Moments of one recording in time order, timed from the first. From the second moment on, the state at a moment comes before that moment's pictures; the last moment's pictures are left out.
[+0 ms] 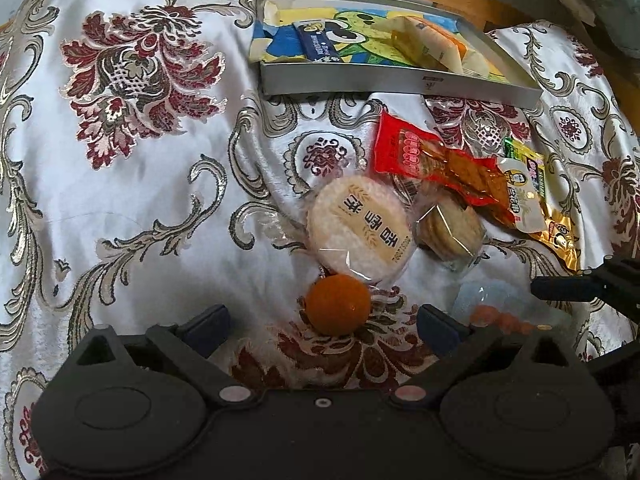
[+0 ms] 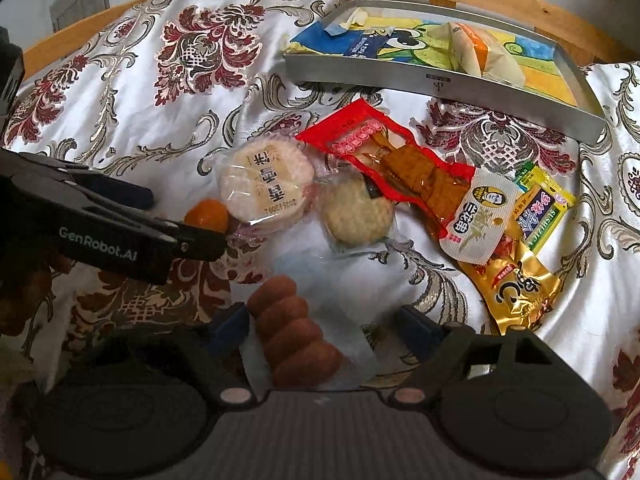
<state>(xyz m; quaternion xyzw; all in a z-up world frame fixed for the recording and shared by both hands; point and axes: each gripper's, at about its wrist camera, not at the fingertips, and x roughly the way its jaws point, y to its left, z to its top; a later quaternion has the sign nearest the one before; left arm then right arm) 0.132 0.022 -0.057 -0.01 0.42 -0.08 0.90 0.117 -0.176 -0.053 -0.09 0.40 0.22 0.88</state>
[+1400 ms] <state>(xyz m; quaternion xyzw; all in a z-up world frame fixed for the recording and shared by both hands) 0.131 0.013 -0.070 0.00 0.41 -0.10 0.91 0.117 -0.188 -0.051 -0.06 0.38 0.20 0.90</state>
